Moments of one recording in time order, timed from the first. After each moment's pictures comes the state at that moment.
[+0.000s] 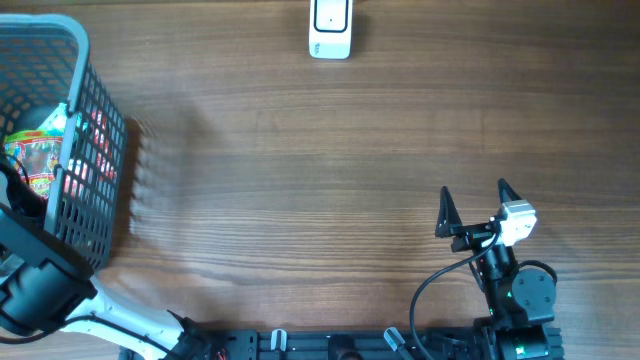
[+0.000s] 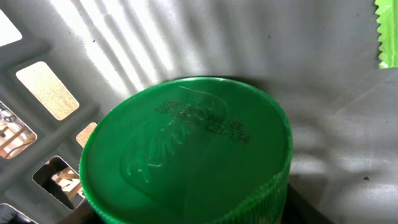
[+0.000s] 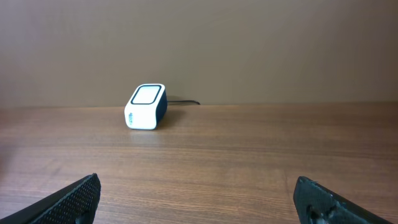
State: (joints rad) left arm 0.81 1.97 1.43 -1.31 -0.19 -0.37; right arm 0.12 0.02 0.01 0.00 -0.04 0.09
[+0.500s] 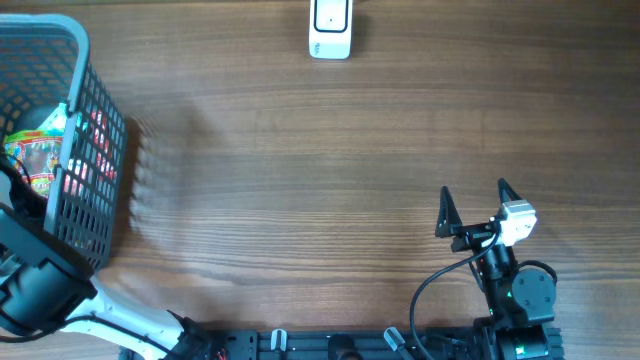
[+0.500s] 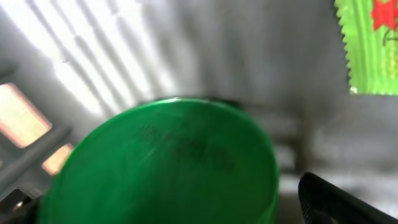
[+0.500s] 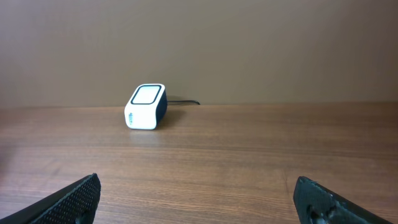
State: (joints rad) left arm 0.81 1.97 1.39 -1.23 -0.16 -0.37; right arm 0.12 0.02 0.01 0.00 -0.04 0.09
